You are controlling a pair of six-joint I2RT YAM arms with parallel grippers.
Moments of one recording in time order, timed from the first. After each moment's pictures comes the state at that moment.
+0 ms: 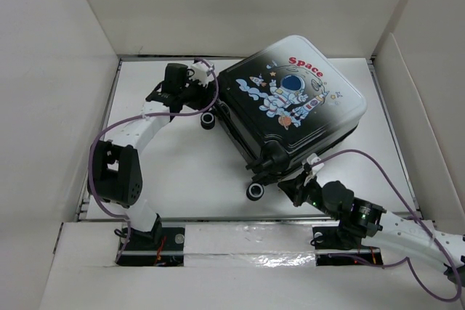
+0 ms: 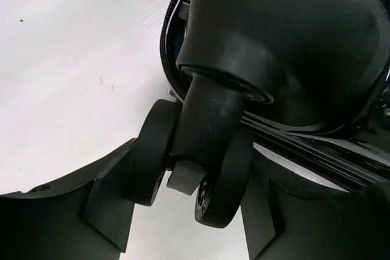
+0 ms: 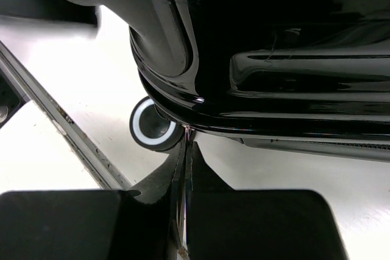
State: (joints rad) left arm -0.29 1.63 1.26 -0.28 0.28 0.15; right arm 1.11 0.35 0.17 -0.07 0.26 0.37
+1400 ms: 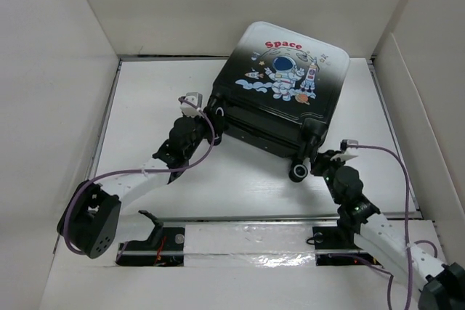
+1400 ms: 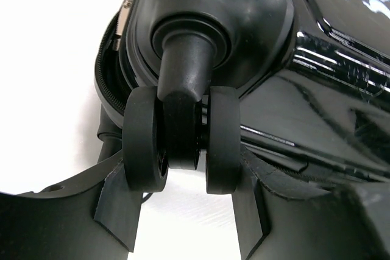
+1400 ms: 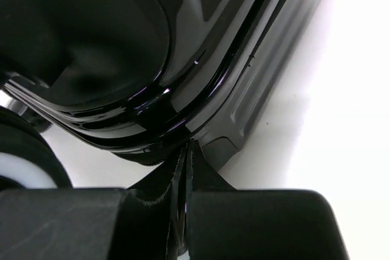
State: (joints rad) left arm -0.59 1.25 0.59 0.46 -0.15 -0.45; right arm 0.45 0.49 0.04 0.31 0.22 0.50
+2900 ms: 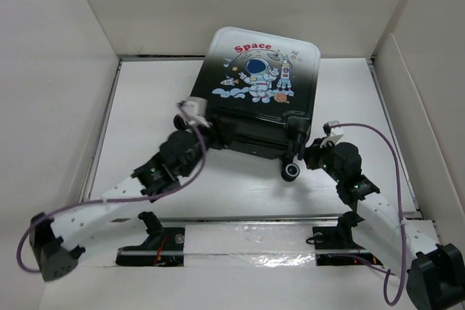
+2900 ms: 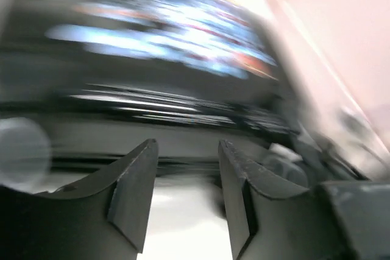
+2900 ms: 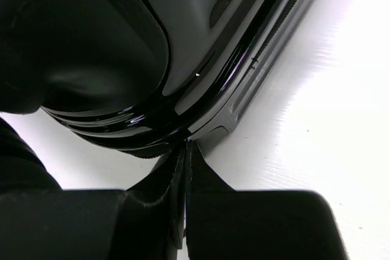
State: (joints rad) left arm -0.81 0.85 0.71 0.04 -0.37 -0.54; right arm 0.35 0.75 0.28 0.15 -0.12 0.31
